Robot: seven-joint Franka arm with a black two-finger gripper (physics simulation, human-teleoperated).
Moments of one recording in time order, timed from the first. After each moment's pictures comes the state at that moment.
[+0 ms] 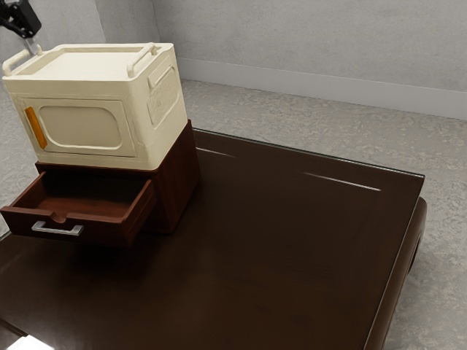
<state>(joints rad) 0.01 -0.20 0.24 -1.42 0.11 1.45 -0.03</state>
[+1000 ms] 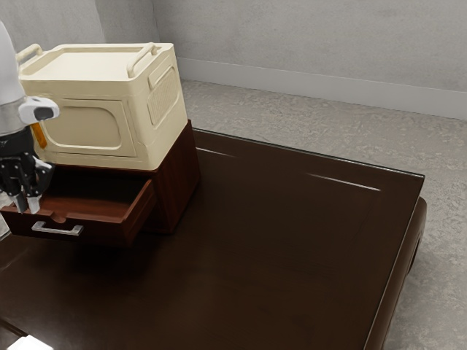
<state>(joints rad) 0.09 -0.59 0.09 -2.28 0.07 1.53 -0.22</state>
